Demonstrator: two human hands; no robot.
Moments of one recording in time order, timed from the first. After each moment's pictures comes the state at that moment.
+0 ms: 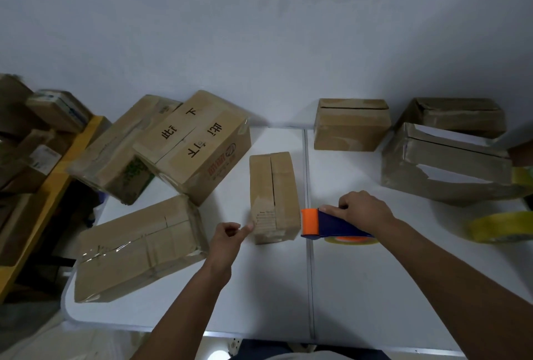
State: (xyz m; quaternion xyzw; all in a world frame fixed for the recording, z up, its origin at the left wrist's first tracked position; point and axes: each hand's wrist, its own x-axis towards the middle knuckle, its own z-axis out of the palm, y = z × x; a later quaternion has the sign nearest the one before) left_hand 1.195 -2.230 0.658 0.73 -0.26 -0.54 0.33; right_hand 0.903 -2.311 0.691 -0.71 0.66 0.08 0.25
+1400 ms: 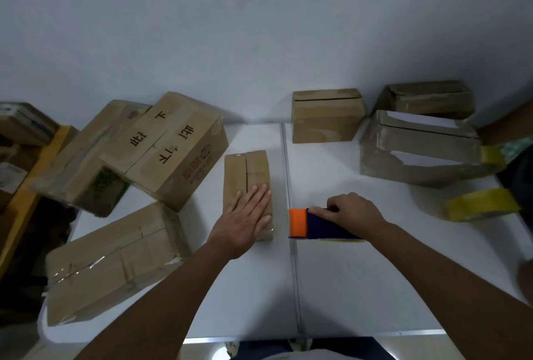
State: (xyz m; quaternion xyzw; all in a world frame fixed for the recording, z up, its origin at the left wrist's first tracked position) left_hand 1.163 -2.282 0.636 0.48 -0.87 -0.12 -0.04; right_hand 0.879 -2.290 0.683 -0.71 0.66 0.03 0.26
